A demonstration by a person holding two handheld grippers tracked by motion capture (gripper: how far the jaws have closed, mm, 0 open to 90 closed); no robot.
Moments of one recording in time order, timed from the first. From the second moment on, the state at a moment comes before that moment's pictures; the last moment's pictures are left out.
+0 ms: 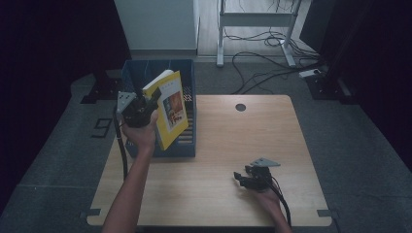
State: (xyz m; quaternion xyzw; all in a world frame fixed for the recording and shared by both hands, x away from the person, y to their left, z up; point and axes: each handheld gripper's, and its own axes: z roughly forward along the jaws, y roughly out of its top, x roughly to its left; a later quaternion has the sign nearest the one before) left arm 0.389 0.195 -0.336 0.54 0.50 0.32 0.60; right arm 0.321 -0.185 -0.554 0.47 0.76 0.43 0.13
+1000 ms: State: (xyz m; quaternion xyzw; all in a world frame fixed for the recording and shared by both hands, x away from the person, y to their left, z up) left arm 0.428 0.176 -0.347 0.55 0.52 0.33 0.57; right arm 0.317 -0.184 -0.554 0.48 0.76 0.41 0.15
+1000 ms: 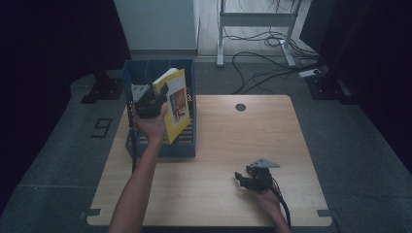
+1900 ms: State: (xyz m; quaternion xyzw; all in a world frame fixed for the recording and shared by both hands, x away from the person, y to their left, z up) left arm 0.454 0.169 -0.345 0.54 0.52 0.33 0.57; right arm 0.313 -0.173 -0.554 0.45 0.79 0.37 0.21
